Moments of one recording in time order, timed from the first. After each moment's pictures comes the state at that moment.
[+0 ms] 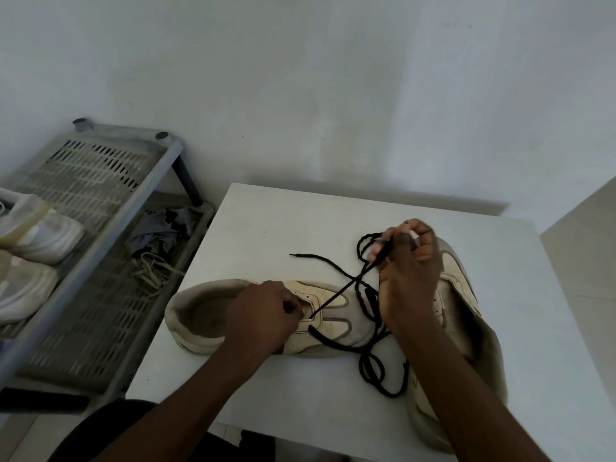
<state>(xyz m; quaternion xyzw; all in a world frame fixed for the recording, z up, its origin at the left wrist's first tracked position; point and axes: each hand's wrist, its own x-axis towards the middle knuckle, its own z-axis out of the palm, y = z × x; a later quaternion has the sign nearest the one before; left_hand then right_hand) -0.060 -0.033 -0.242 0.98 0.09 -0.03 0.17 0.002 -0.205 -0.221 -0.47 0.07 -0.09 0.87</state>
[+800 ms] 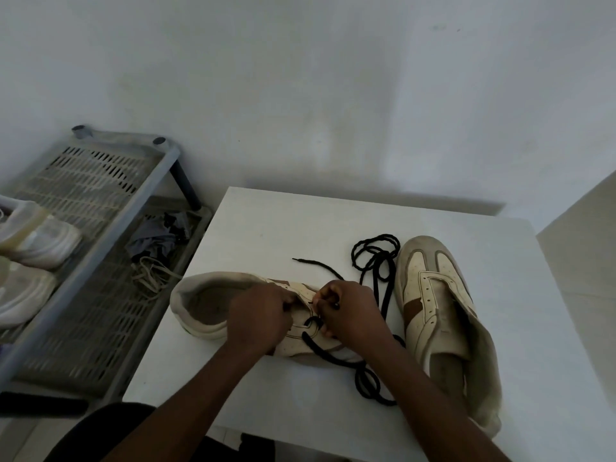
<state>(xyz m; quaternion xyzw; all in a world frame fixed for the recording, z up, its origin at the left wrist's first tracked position) -0.054 -0.035 -0.253 1.00 0.03 -0.02 0.08 -0.025 -0.190 -0.262 -0.86 -0.04 0.18 0.47</state>
